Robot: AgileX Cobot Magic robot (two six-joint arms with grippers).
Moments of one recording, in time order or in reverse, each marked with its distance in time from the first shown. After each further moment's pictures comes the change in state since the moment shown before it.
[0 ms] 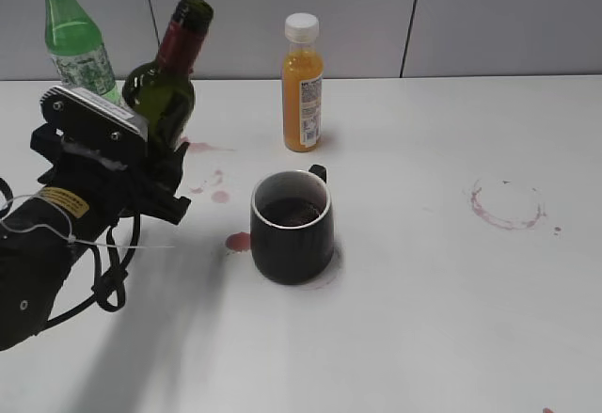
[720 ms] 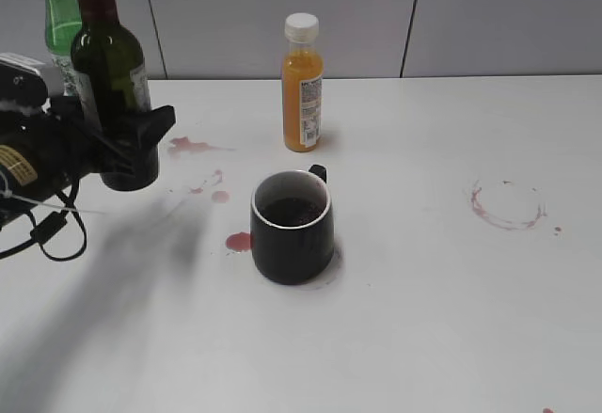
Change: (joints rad) left arm 0.375 0.007 -0.054 0.702 0.000 -0.673; right arm 0.000 0.000 0.000 0.000 0.000 0.000
